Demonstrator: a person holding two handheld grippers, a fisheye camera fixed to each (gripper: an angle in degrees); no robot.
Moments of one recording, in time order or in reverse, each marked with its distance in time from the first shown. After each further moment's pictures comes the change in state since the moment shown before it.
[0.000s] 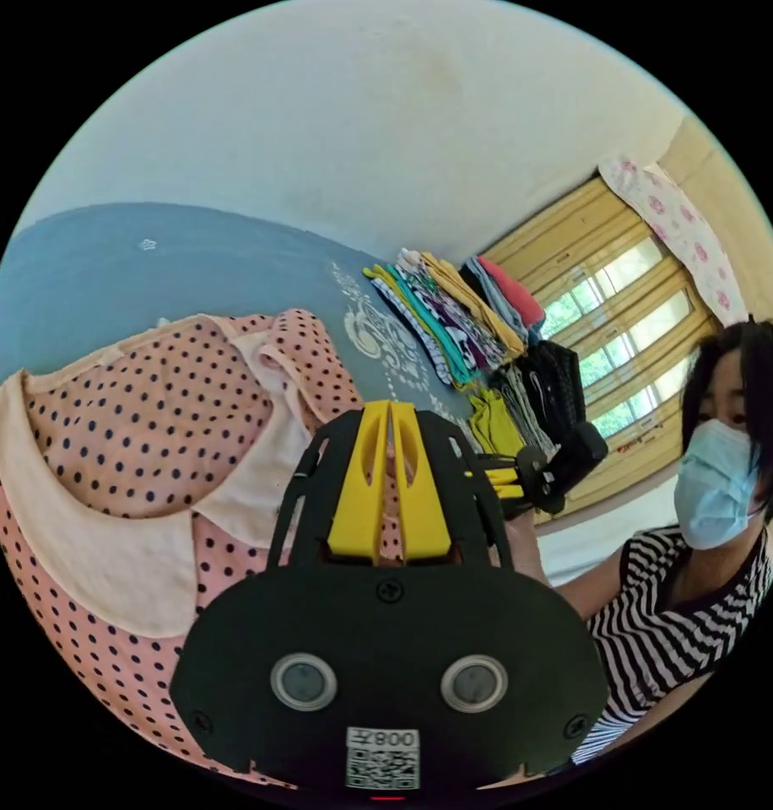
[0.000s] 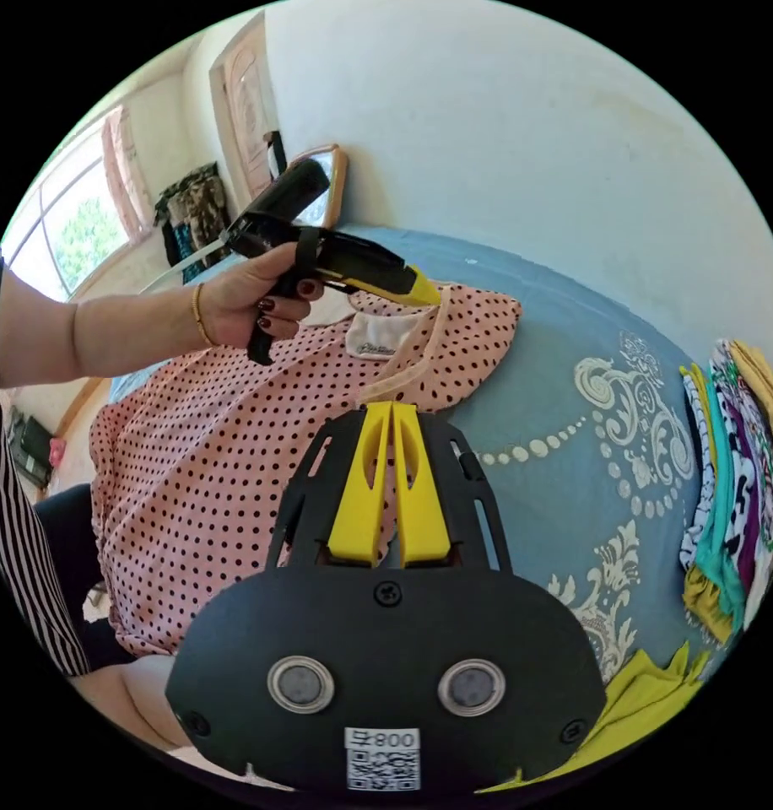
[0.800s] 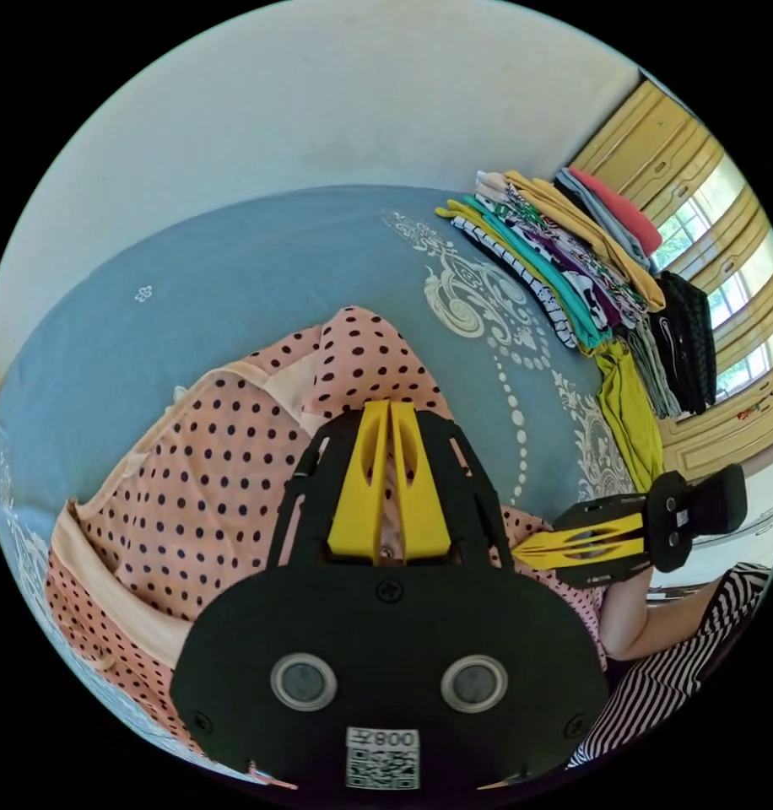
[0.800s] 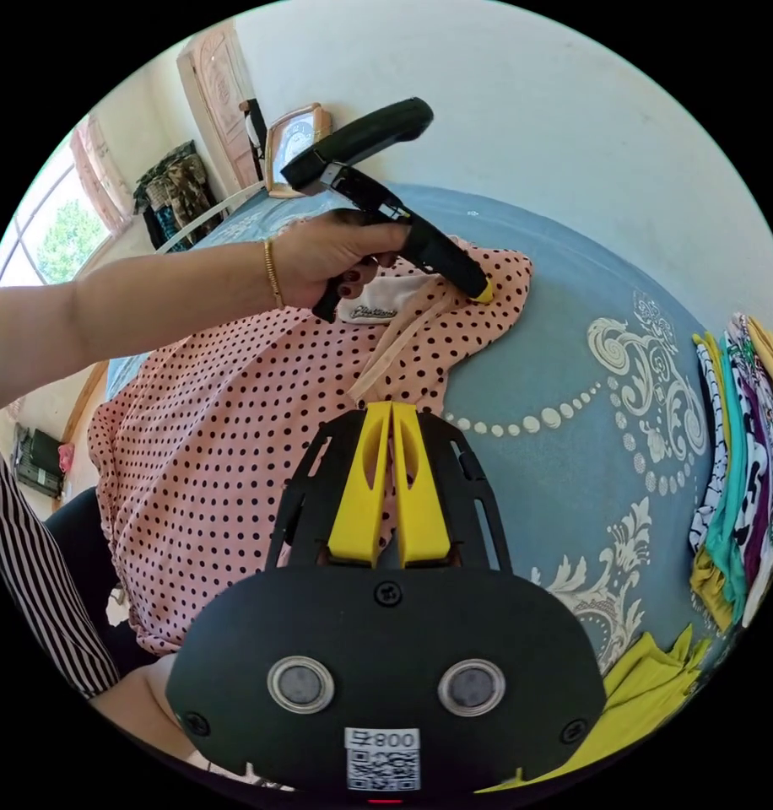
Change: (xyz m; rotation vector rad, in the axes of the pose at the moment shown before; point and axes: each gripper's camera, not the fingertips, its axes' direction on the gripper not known) left arm 0.029 -0.040 0.087 -0.185 -0.406 0.037; right arm -0.014 -0.012 0.039 -0.128 -0.010 0.077
